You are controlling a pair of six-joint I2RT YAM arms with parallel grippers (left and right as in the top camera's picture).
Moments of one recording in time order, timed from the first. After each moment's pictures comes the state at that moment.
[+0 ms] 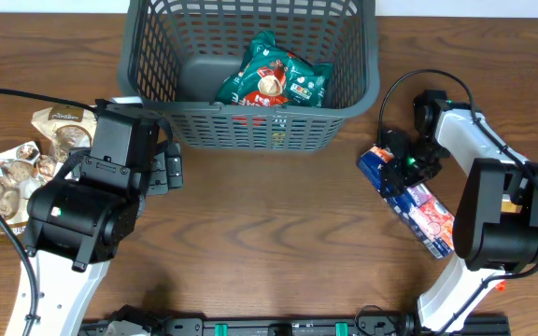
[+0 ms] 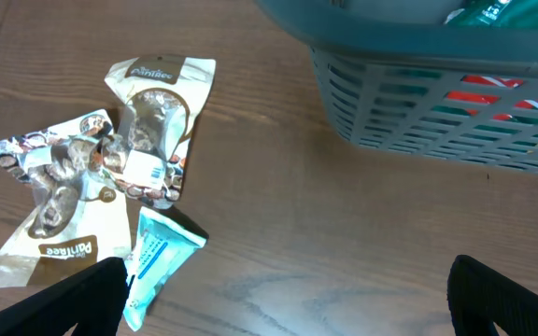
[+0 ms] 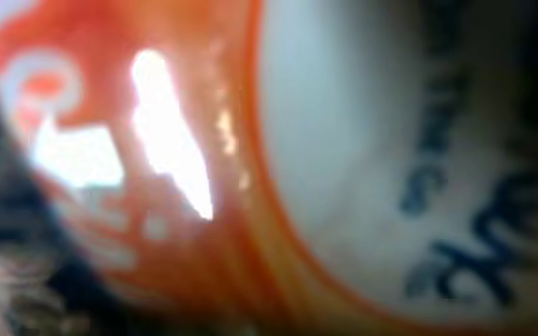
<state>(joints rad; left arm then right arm) -0.33 1.13 1.37 -1.22 -0.37 -0.30 -0.08 1.97 1.26 -1.03 -0.10 -0.58</state>
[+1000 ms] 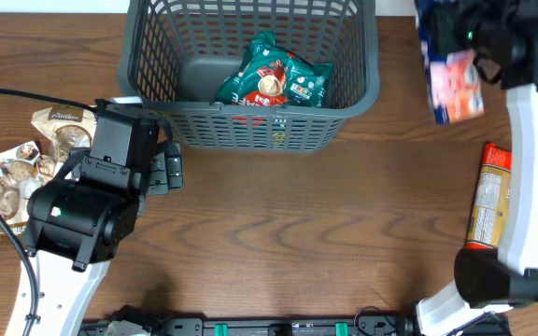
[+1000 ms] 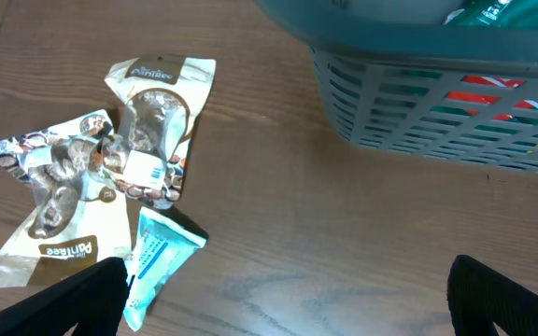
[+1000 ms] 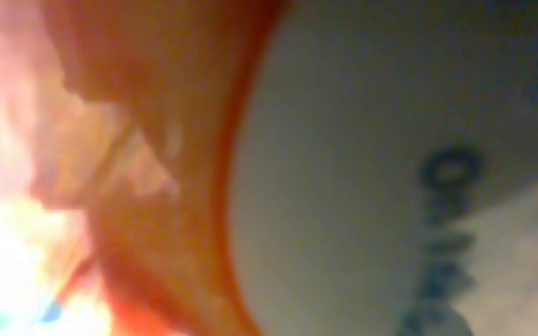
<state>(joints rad) -0.33 1.13 1.37 -1.23 -0.37 -0.30 0.03 1.77 2.26 -1.13 -0.10 -0.22</state>
